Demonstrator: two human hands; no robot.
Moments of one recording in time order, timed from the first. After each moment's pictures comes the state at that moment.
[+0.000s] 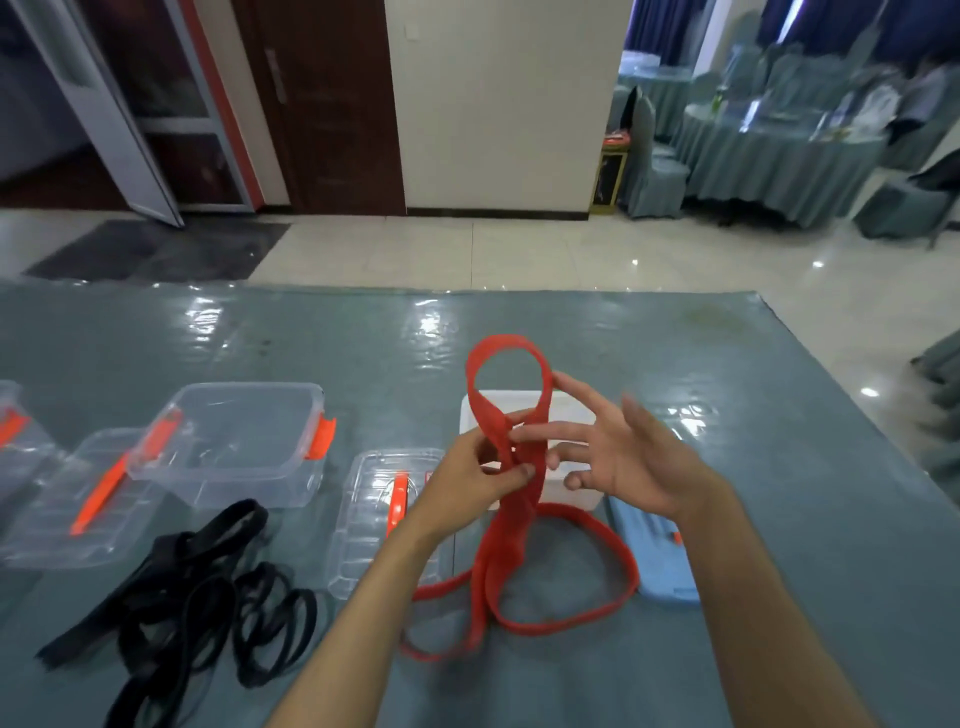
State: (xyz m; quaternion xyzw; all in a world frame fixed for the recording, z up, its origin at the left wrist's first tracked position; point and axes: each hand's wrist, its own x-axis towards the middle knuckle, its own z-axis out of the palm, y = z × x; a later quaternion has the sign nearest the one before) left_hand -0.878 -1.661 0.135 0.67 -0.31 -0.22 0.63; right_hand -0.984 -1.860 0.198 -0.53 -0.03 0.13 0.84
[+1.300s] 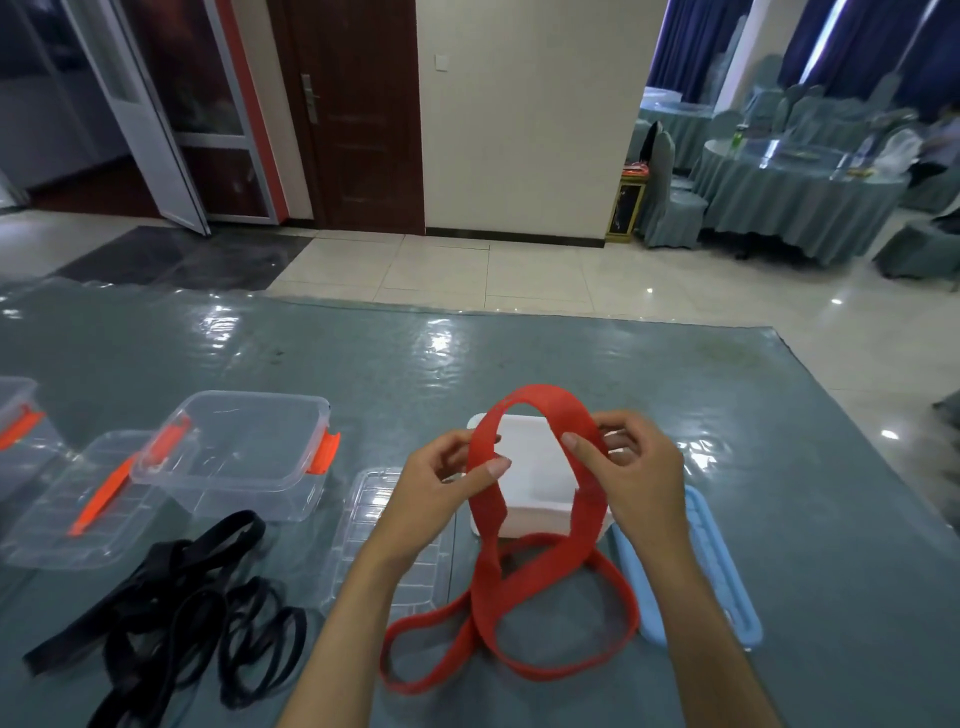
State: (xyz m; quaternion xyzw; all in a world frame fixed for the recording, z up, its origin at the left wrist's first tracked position) left_hand -0.865 -1.634 0.143 0.65 -0.24 -0.19 0.70; right_hand -0.971 -1.835 0.180 -0.78 0.18 -0.36 0.49
